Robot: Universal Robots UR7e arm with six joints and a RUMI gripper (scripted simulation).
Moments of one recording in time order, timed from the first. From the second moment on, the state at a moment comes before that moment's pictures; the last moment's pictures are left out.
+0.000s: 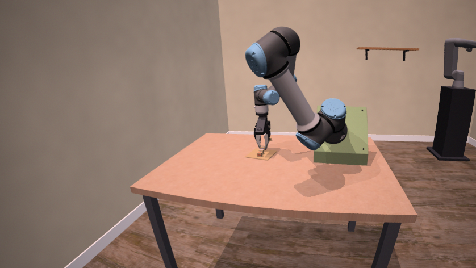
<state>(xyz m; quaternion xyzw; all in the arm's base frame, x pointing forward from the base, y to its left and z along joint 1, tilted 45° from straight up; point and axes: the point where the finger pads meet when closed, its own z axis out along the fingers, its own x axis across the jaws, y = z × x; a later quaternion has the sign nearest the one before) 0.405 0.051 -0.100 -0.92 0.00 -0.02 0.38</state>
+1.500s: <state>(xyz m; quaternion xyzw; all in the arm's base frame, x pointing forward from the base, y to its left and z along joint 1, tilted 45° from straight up) 0.405 0.054 -0.103 -0.92 0.00 -0.02 0.38</state>
